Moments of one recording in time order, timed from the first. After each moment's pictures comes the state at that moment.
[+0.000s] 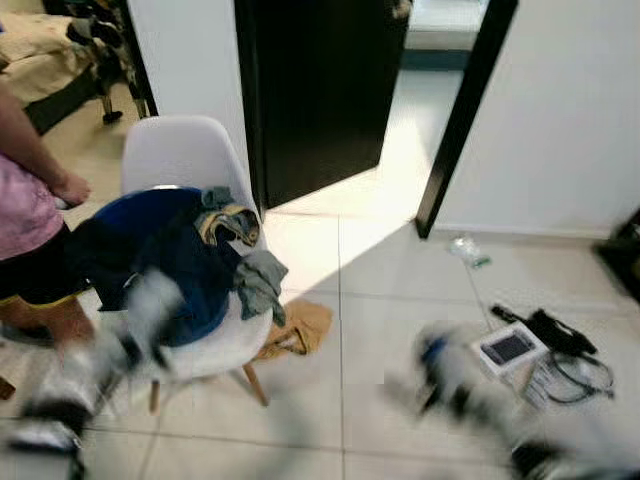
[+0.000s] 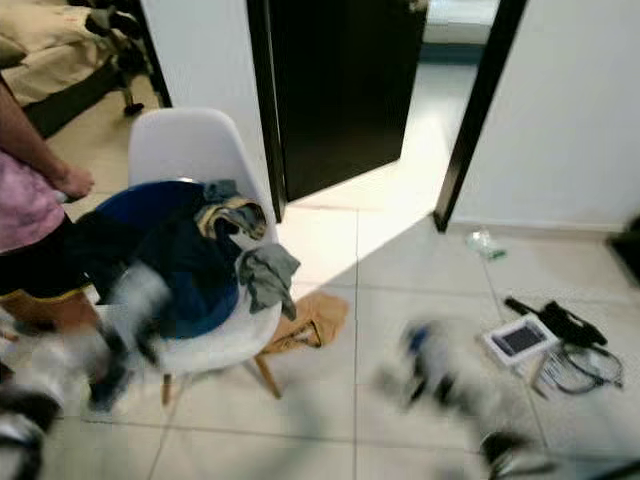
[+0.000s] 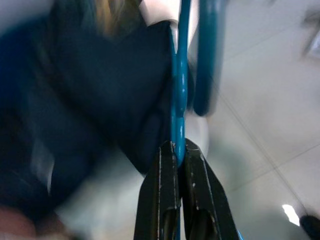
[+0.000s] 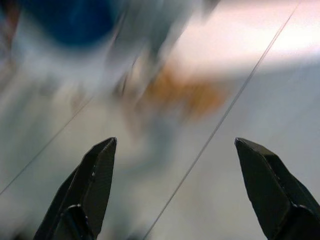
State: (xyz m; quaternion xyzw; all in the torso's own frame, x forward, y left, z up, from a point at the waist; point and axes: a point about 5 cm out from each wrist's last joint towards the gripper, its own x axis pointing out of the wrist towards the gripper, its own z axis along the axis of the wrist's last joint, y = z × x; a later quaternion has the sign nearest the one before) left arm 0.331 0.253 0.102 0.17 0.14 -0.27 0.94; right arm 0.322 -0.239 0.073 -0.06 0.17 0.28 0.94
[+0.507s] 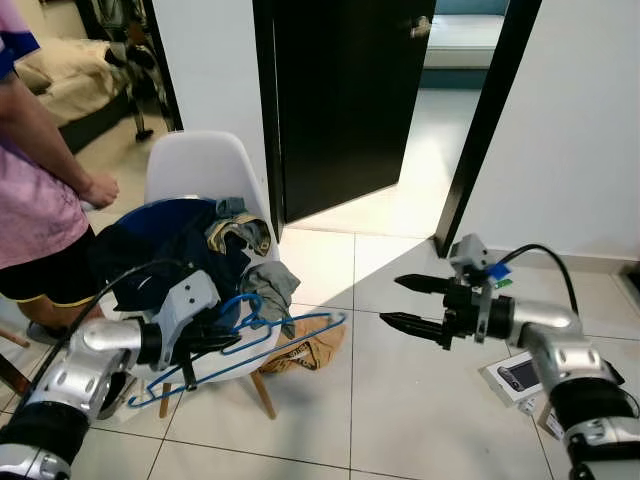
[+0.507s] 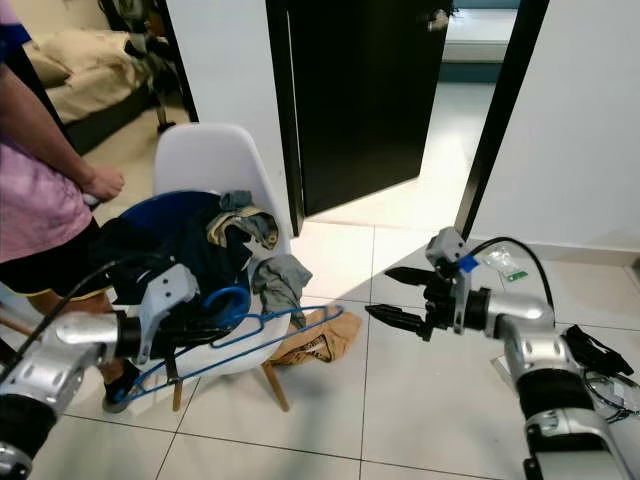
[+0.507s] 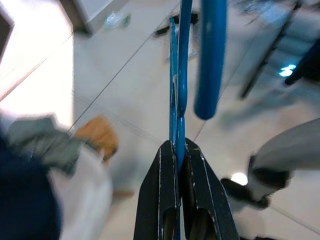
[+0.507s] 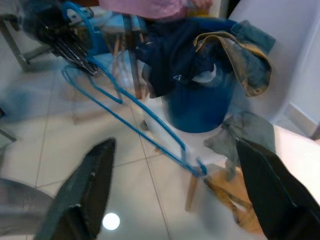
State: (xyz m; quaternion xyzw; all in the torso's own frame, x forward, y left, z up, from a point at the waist) left arm 0.299 0.204 0.137 0.18 0.10 -0.54 0.82; right arm 0.319 -0.211 0.171 -0.07 0.06 0.58 0.81
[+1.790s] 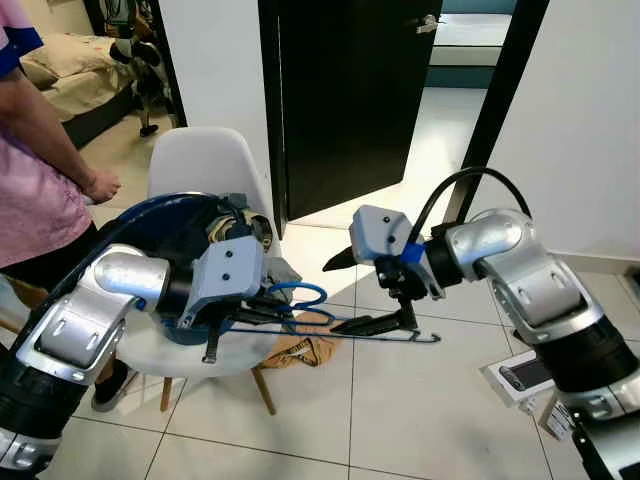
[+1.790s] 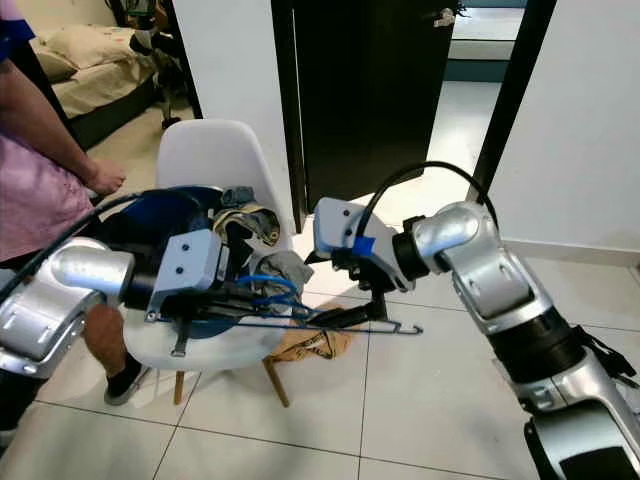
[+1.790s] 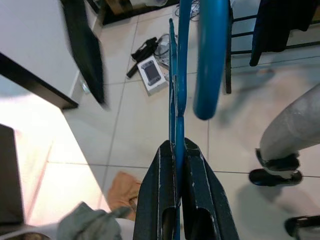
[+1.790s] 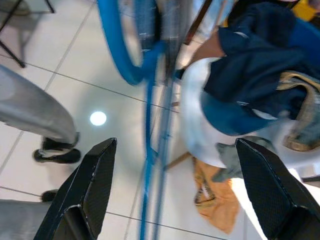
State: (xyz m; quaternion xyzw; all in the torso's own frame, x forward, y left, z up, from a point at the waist) left arm 0.283 0.142 0.237 0.34 -0.04 -0.62 0.70; right arm 0.303 -0.110 0.244 -0.33 0.10 0.66 0.67
